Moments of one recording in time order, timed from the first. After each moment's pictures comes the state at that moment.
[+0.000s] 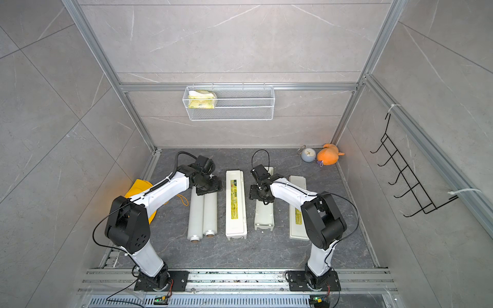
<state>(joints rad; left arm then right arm) -0.49 1.74 1.39 -0.82 0.07 -0.53 0.54 1.78 1.27 -0.64 0.02 0.60</state>
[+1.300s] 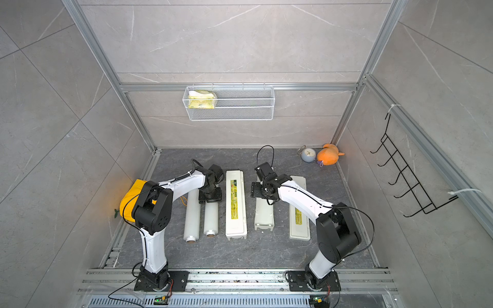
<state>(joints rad) -0.51 2.00 1.46 -0.96 -0.04 -0.55 0.54 1.64 1.23 -0.65 0.02 0.55</state>
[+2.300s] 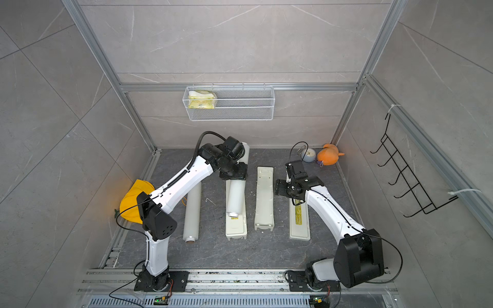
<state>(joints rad) -0.76 2.06 2.22 -1.23 0.06 -0.56 0.25 1.39 1.10 -0.76 -0.03 0.38</state>
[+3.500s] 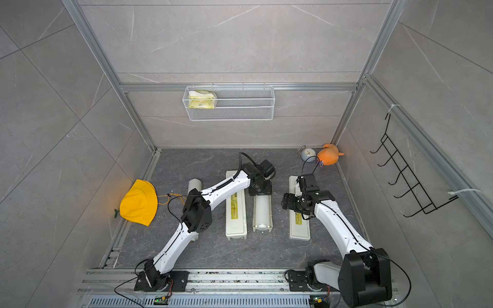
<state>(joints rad) -0.90 2.49 2.38 -1.11 0.00 -0.81 0.14 1.24 0.89 -0.76 -0.19 0.33</state>
